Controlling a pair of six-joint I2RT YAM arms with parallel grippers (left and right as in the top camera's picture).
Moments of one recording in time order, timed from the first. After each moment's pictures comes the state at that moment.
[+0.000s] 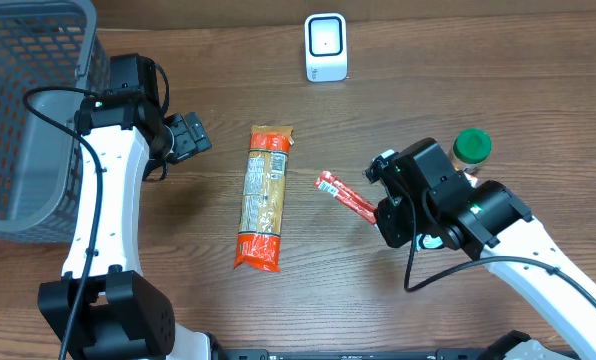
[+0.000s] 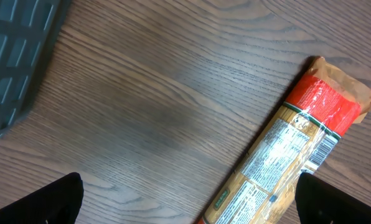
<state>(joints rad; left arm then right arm) 0.13 1.67 1.53 -1.15 -0.06 -0.37 0.59 1.32 1.09 -0.91 -0.19 0.08</state>
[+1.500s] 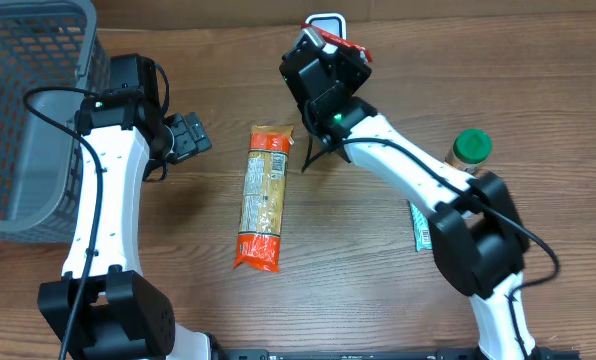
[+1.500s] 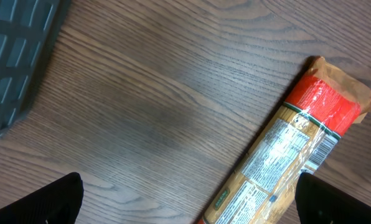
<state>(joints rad) 0.13 1.67 1.53 -1.15 -0.06 -0.37 0.66 2.21 1.79 -0.17 0.96 -0.62</state>
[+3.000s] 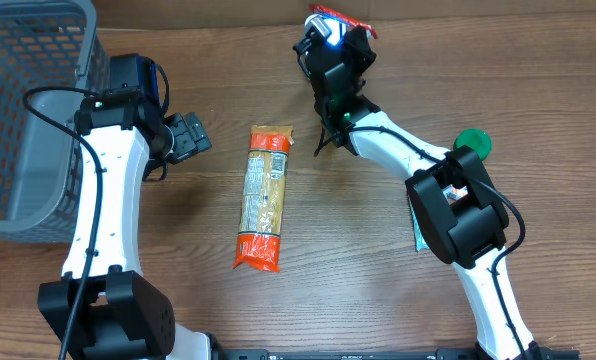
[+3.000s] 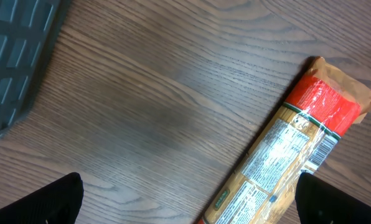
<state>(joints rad) 0.13 1.67 1.53 -1.15 -0.06 -0.37 0.56 2.38 1.78 0.35 0.89 -0.92</state>
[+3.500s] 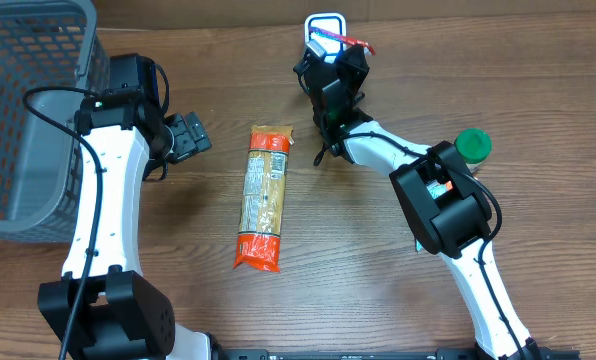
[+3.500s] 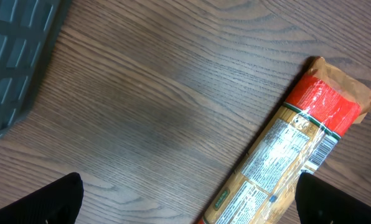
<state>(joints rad) 0.13 1.67 1.53 -1.15 -0.06 -0.37 0.56 2.49 1.78 0.44 0.92 -1.06</state>
